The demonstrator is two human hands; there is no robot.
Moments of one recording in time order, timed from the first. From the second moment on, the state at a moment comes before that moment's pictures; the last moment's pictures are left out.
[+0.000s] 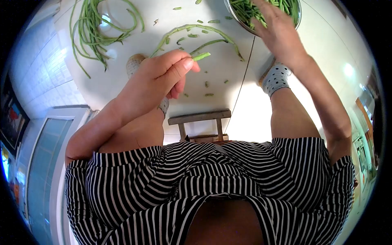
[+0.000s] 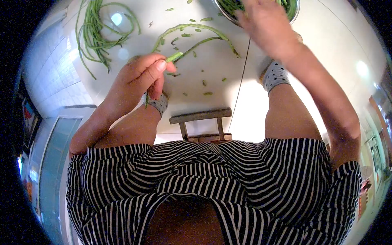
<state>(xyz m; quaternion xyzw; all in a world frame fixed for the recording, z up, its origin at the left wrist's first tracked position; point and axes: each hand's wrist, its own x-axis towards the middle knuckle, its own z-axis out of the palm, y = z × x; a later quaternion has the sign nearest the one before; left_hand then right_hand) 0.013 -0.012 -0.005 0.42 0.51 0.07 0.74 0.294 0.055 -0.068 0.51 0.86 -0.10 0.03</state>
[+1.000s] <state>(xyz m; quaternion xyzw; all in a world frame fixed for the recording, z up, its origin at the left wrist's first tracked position) 0.017 0.001 -0.001 0.48 0.46 0.05 0.74 0.258 0.042 -0.004 0.47 0.58 -0.63 -0.19</state>
